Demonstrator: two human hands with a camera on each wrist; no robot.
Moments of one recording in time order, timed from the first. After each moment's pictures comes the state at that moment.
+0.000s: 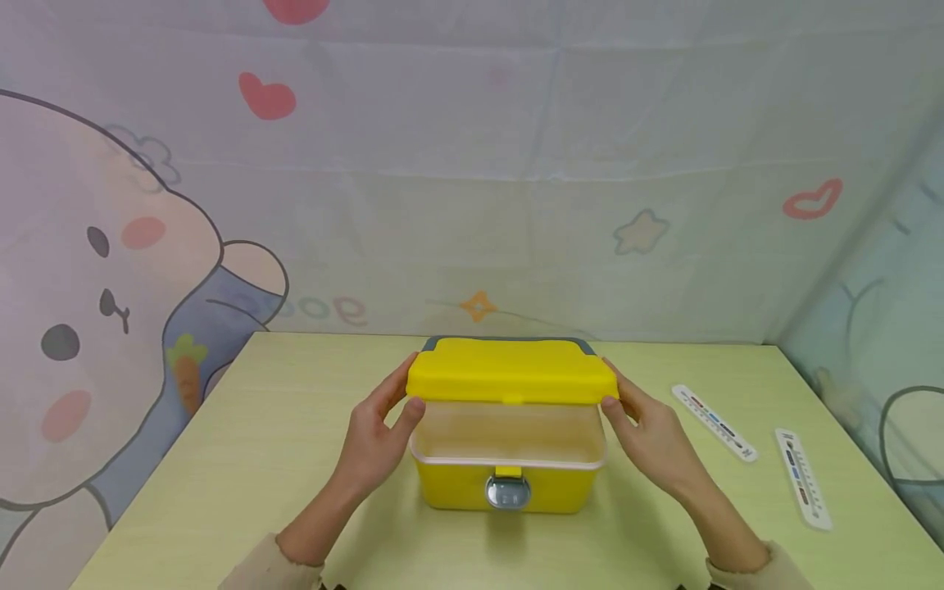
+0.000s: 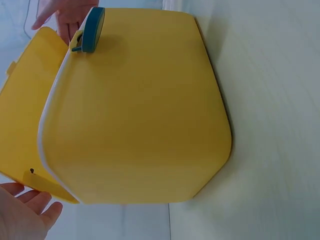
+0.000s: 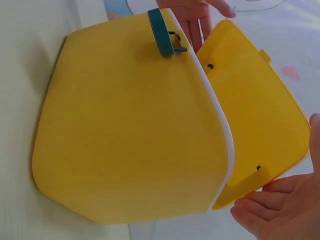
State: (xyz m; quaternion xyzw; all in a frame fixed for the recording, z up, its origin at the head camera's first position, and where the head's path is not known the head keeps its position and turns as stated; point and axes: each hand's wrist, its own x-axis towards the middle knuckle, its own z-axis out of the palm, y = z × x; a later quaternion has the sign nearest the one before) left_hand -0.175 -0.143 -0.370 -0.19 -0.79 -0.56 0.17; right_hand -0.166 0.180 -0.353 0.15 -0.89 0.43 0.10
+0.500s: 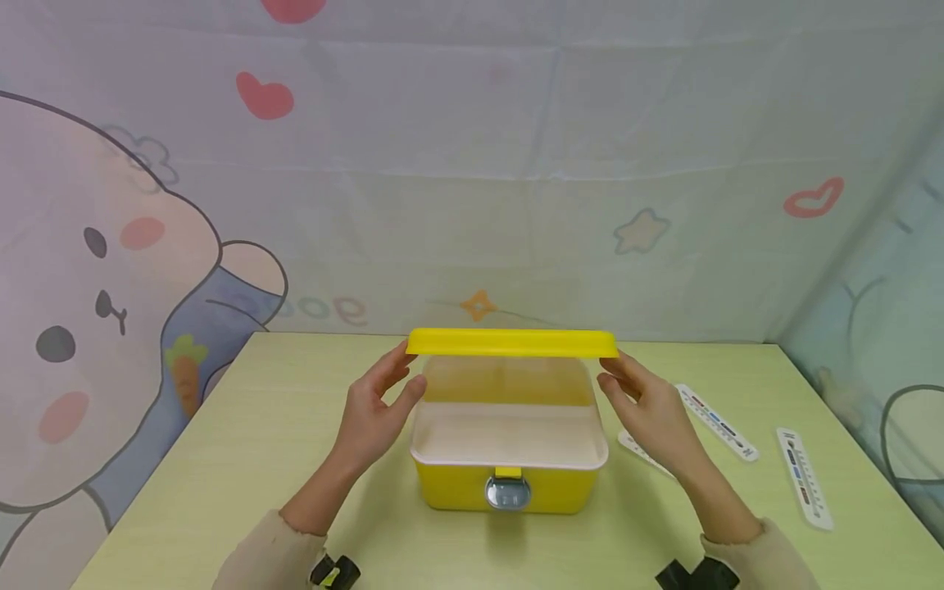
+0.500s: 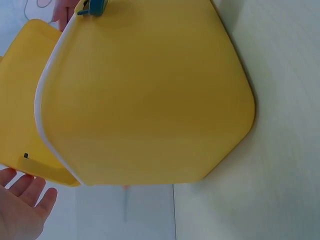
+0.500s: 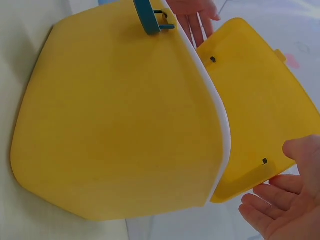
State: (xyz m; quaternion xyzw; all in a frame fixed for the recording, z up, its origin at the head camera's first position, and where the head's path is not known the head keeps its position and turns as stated) left_hand -0.197 -0.145 -0.358 -0.20 -0.78 -0.56 0.20; right_hand -0.189 0.183 -0.350 0.14 -0.88 0.44 0.12
